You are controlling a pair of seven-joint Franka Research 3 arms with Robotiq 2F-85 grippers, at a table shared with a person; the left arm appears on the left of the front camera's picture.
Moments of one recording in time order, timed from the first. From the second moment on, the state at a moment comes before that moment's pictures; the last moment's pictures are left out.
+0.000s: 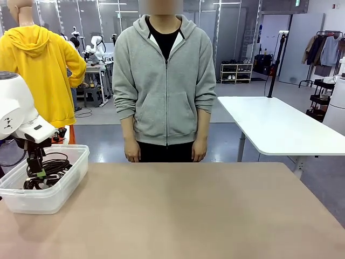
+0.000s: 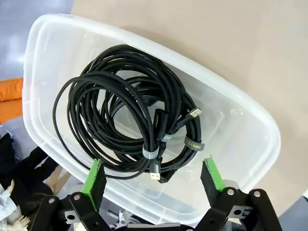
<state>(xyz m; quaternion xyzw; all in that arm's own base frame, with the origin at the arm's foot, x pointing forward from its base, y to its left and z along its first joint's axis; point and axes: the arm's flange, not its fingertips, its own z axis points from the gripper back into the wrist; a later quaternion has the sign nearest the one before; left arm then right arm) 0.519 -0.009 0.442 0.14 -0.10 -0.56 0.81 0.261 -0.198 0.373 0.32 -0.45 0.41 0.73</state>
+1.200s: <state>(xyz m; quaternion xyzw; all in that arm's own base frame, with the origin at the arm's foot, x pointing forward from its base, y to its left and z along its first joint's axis) 0.521 -0.010 0.435 0.13 -0.09 -0.56 0.81 0.261 -0.198 0.373 0.32 -0.45 0.41 0.73</state>
